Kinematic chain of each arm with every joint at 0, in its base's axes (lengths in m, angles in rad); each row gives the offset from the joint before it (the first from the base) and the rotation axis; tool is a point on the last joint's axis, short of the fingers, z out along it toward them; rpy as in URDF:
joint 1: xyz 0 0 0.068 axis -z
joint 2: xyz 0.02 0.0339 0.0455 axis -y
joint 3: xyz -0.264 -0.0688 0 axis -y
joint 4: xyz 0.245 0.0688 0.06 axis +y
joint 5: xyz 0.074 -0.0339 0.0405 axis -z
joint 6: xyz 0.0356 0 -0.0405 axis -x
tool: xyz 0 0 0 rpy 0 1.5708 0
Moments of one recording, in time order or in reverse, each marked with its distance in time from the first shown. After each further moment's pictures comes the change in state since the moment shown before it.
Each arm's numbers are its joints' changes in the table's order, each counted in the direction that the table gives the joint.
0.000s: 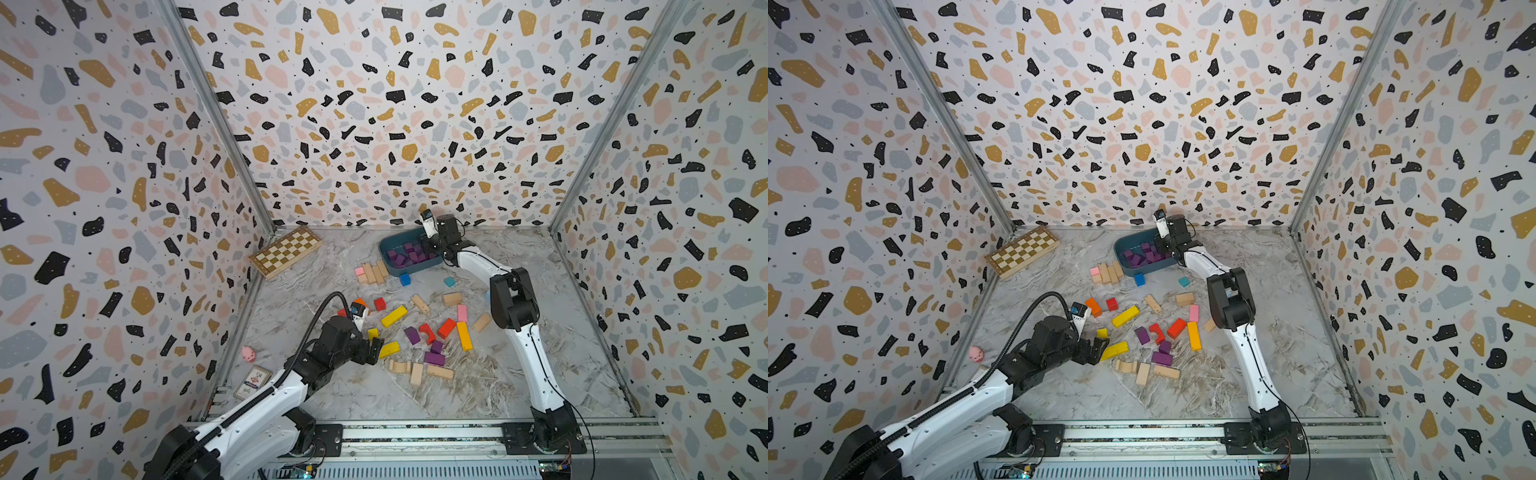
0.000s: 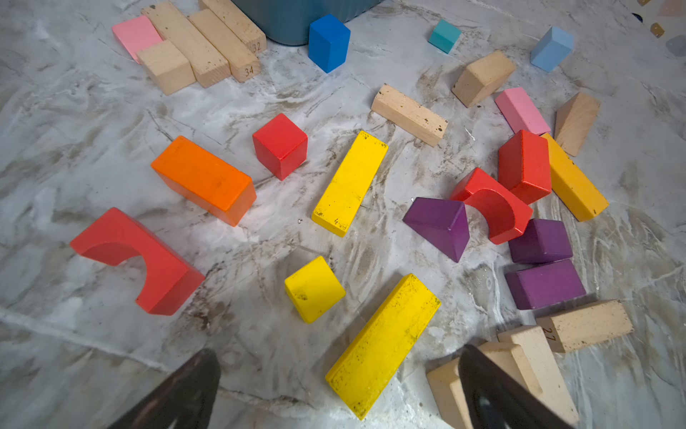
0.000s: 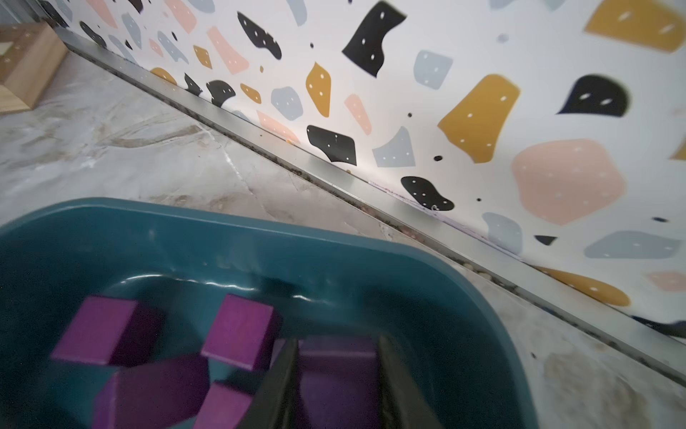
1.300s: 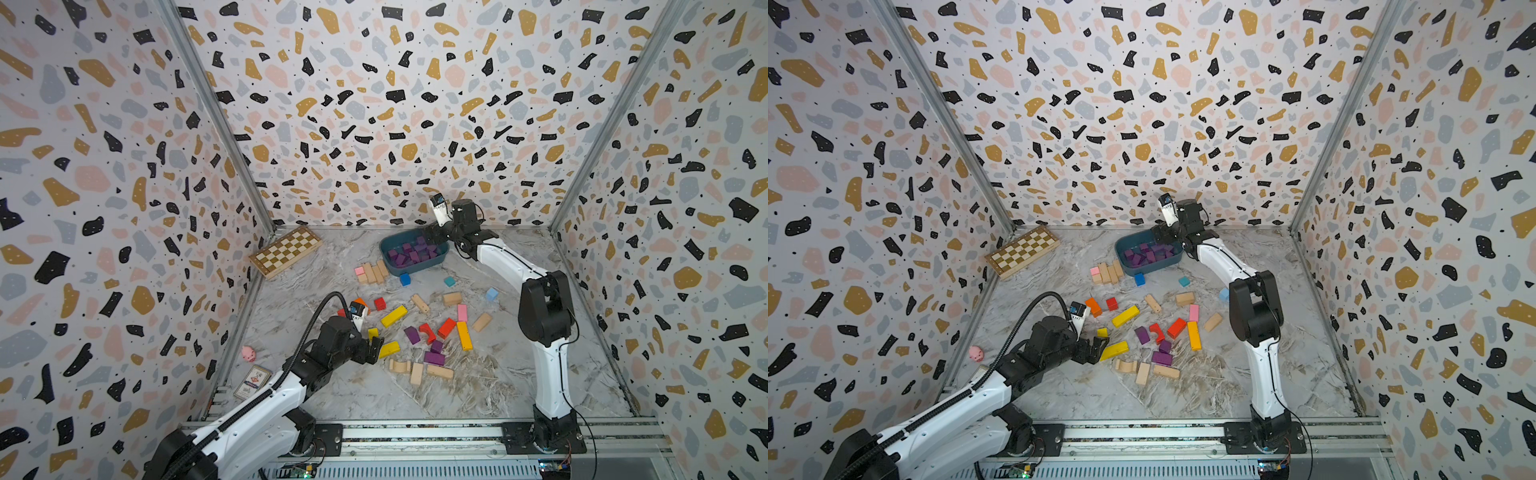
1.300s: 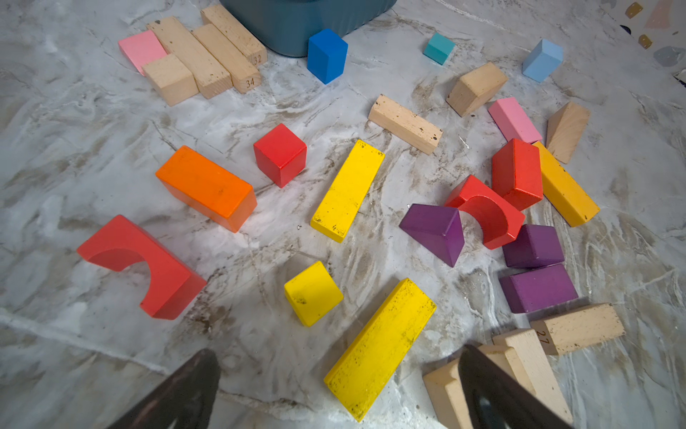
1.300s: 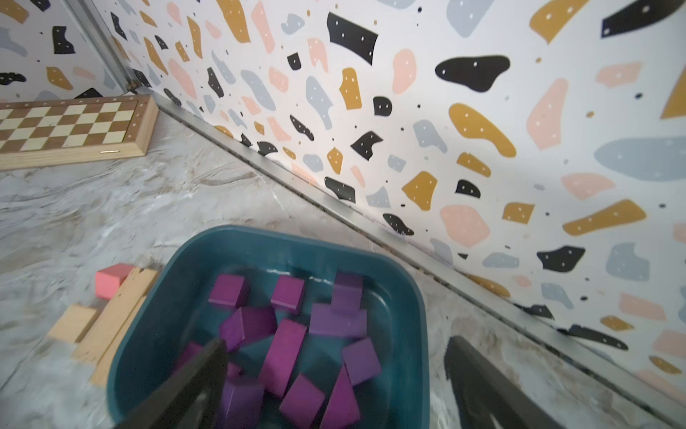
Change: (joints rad) left arm 0.000 0.020 -0.005 -0.004 -0.003 0.000; right arm 0.000 0.504 -0.414 0.055 -0.018 0.029
